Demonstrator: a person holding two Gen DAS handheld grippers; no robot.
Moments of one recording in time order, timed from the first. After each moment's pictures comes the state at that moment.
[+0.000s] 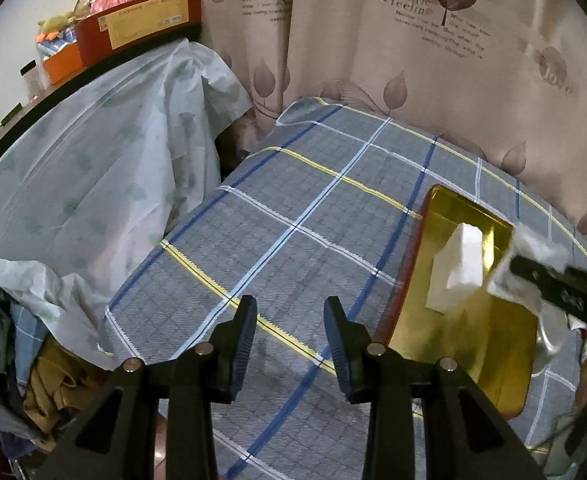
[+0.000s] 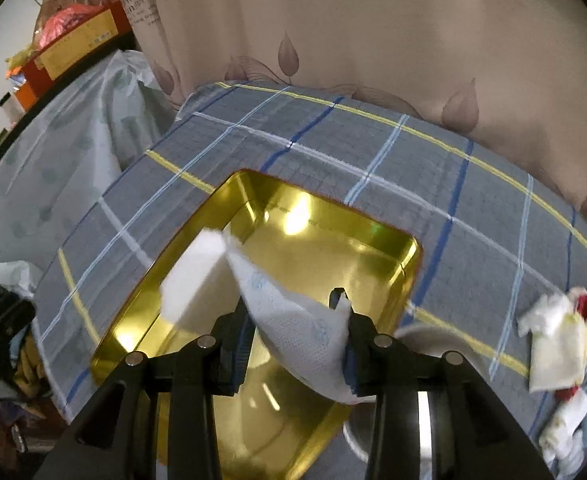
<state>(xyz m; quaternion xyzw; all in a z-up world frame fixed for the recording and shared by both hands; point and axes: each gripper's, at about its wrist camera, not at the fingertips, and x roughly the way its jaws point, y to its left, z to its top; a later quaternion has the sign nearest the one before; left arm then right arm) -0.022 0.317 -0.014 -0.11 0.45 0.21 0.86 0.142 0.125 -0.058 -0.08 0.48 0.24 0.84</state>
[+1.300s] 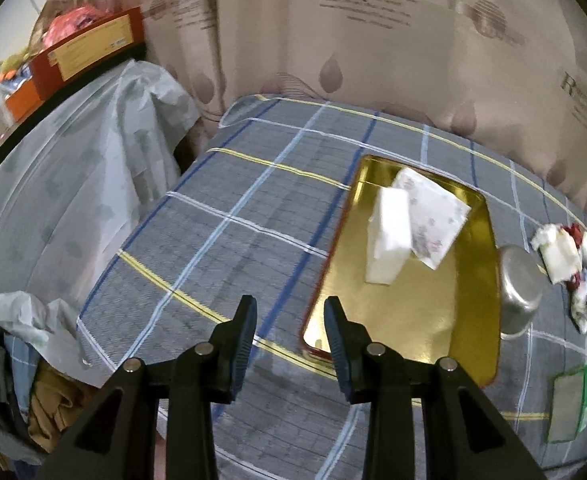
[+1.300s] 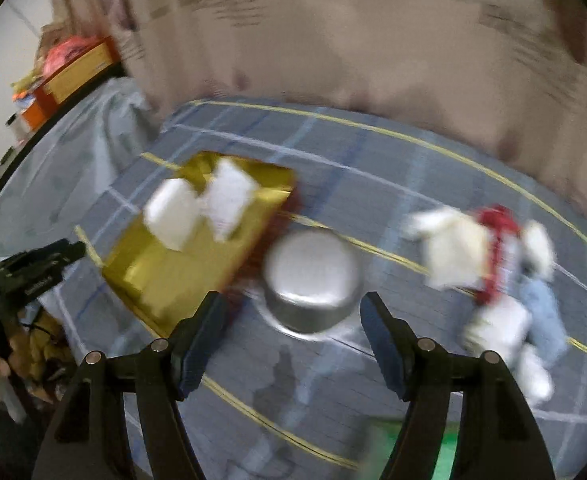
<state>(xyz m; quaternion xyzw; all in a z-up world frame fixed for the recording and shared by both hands) -0.017 0.251 -0.017 -0.06 0.46 0.14 0.87 0.049 -0.040 -0.006 -0.04 0.47 0.20 0.86</state>
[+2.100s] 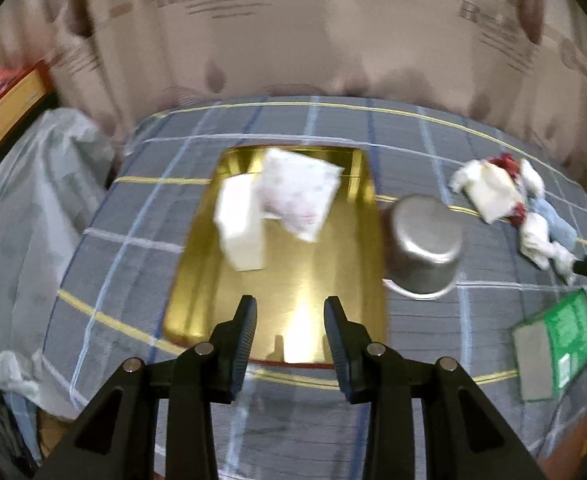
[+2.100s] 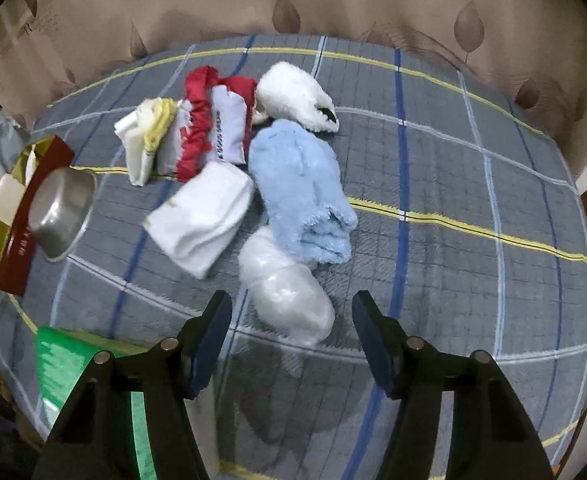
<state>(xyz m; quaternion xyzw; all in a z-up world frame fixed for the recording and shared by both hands) 0.001 0.138 -0.013 0.01 0.49 0.02 0.87 0.072 -0.281 -0.096 0.00 0.56 0.06 0.83</state>
